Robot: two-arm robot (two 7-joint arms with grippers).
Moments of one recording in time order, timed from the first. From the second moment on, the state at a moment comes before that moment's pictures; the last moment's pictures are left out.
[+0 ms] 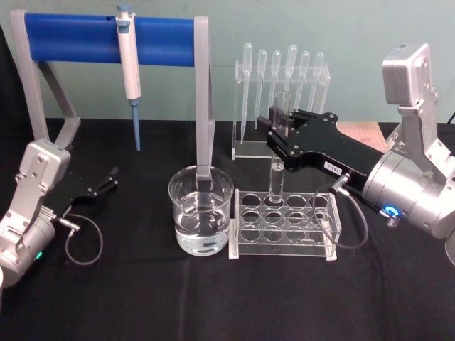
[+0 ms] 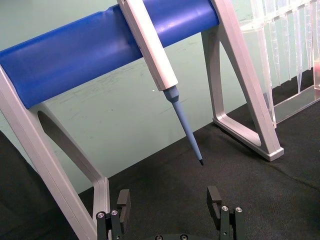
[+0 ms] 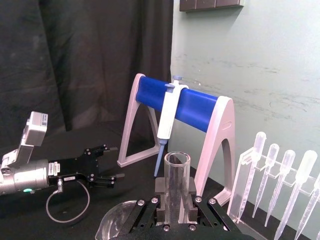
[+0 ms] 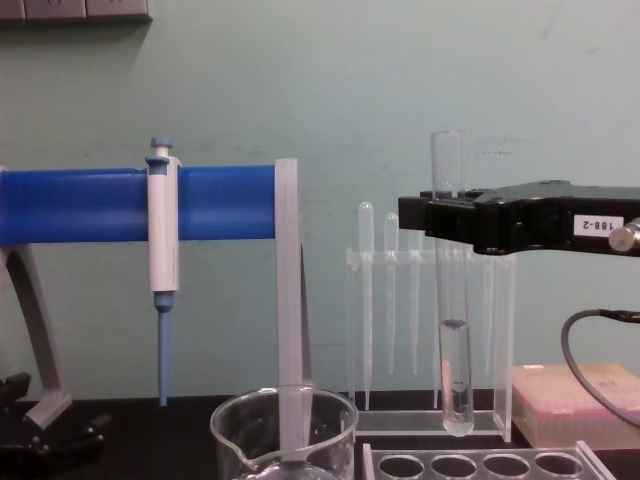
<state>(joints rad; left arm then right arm) -0.20 0.60 0.45 -1.41 -0.25 -0.12 0.03 0.27 0.55 -0.41 -1.82 0.51 0.21 0.36</state>
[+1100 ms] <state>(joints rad) -0.20 0.60 0.45 -1.41 -0.25 -0.12 0.03 0.27 0.54 -0.41 -1.83 0.51 0.21 0.36</state>
